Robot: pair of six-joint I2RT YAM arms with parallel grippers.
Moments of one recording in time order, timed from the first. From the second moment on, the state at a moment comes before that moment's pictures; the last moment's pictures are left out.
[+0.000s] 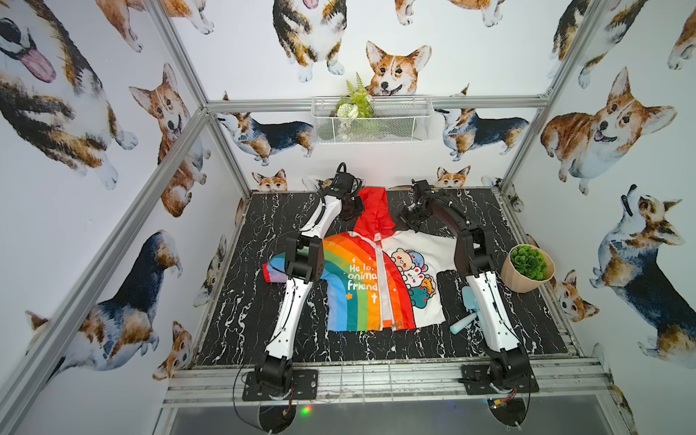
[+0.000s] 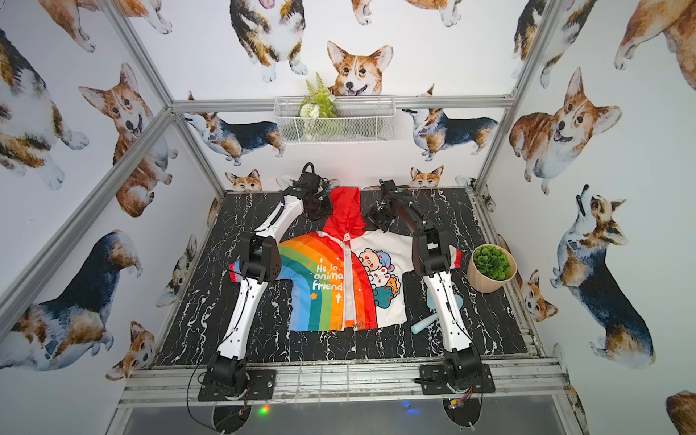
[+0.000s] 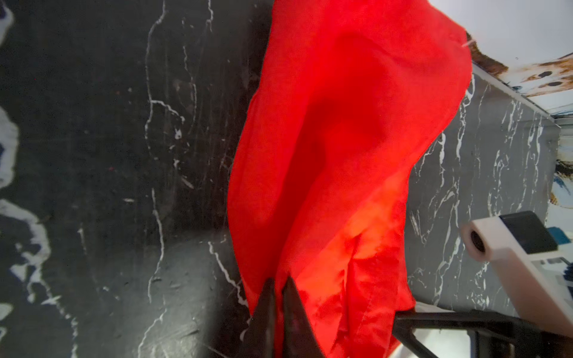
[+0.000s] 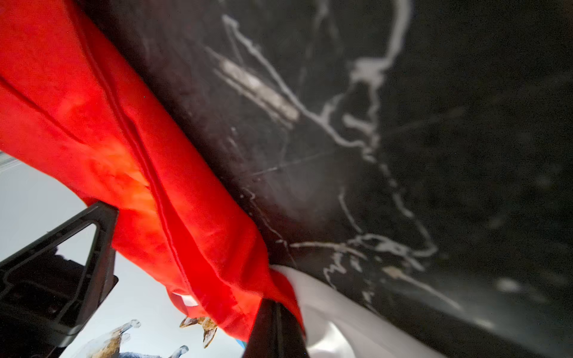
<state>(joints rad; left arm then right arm) -0.33 2.68 2.55 -0.89 0.27 -0.58 0.32 2.68 2.46 -1.05 -0.63 0.86</state>
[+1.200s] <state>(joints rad) -0.21 2.59 2.49 -0.85 0.40 -0.65 0.30 2.69 2.55 -1.00 -0.66 0.89</state>
